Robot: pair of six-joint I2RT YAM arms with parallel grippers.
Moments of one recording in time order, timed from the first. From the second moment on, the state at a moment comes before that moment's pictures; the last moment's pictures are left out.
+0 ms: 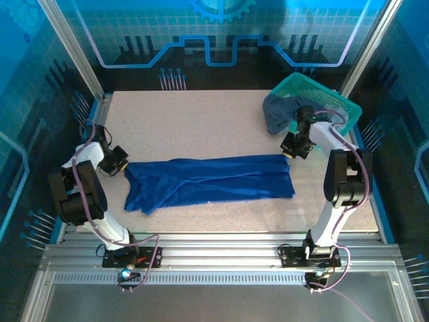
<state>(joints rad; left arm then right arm) 0.40 1.68 1.05 -0.63 0.20 -0.53 0.01 1.84 1.35 -0.85 -0.16 0.60</state>
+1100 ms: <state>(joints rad) 0.40 1.79 1.21 -0.66 0.24 -0.53 0.02 1.95 1.49 -0.90 -0.08 0.60</state>
